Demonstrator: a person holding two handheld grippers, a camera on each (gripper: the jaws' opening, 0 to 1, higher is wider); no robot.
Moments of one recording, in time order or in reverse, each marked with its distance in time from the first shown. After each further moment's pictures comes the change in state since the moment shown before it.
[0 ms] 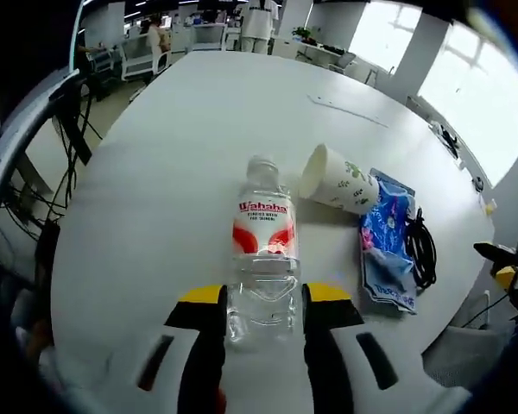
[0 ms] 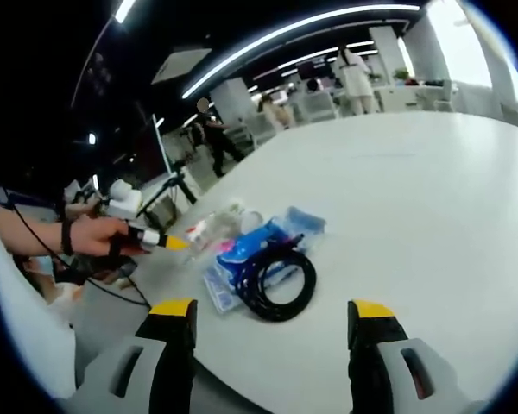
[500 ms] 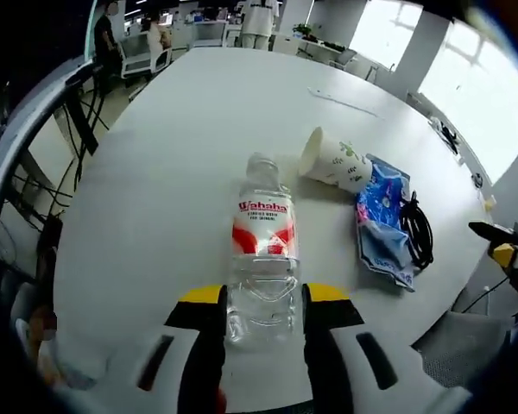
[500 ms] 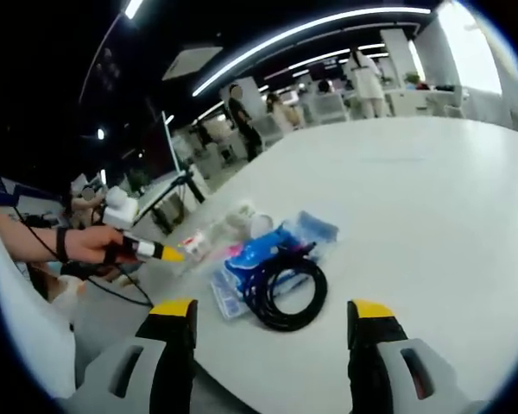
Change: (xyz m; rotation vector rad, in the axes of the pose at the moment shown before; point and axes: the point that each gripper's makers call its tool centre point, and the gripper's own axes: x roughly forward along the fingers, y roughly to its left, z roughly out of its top) left arm -0.018 0.002 -0.025 0.001 0.020 0.003; right arm 0.009 0.011 0.010 -0.033 -0.003 0.035
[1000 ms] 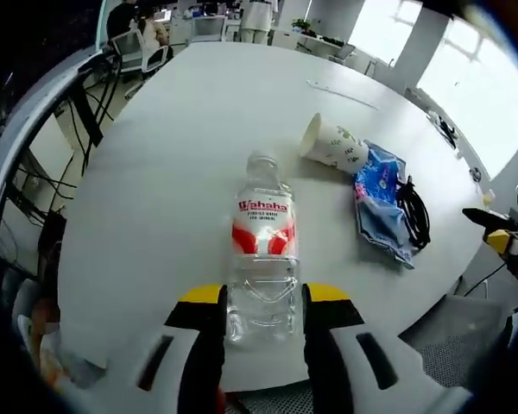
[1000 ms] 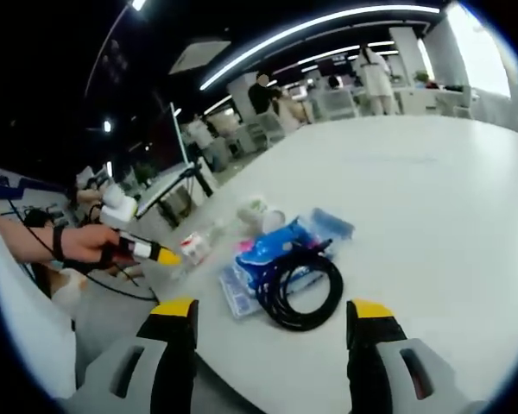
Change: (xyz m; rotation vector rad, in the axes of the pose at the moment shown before) left arm -0.015 0.009 -0.022 0.014 0.038 -0.005; right arm 0.010 0.015 -0.002 -0.029 0.031 0.033
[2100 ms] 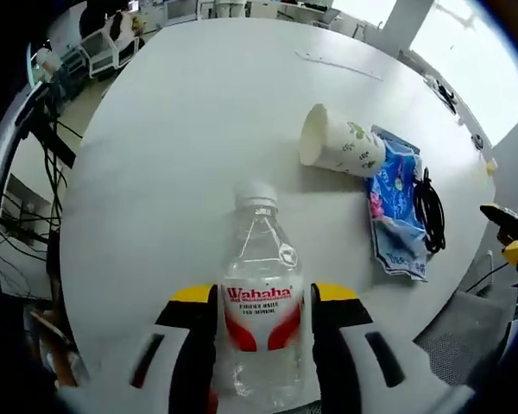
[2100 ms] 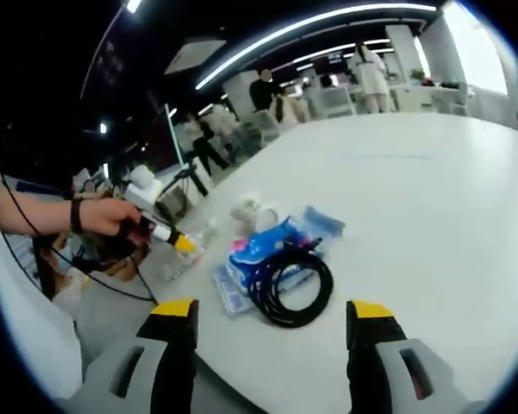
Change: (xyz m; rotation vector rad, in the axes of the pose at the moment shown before) left arm 0.043 -0.001 0.047 0.113 0.167 0.011; right arm -0.009 -0.011 -0.002 0.023 0.008 -0.021
